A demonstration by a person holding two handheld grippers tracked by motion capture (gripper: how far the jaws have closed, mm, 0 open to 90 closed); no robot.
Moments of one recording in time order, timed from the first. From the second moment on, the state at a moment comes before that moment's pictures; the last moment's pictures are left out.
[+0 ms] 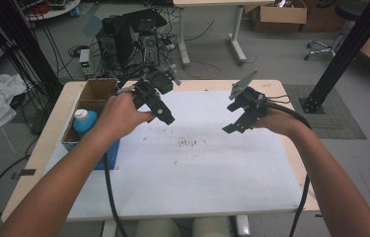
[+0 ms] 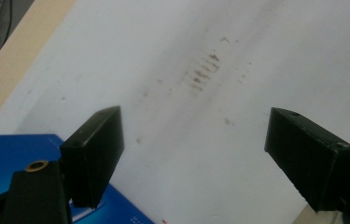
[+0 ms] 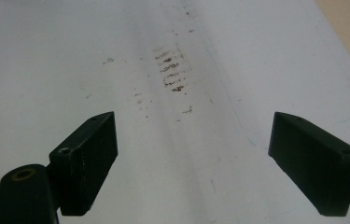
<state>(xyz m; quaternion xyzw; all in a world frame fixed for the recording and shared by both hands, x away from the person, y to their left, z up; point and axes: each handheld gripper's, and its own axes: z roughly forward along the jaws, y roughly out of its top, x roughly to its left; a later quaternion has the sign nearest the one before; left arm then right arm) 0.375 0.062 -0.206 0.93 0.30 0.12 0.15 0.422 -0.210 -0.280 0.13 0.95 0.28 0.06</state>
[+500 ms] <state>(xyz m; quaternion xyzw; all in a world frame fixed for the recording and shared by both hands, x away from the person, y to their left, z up) 0.374 0.045 -0.225 0.95 0.26 0.10 0.14 0.423 -0.210 -0.281 0.13 0.95 0.28 0.06</state>
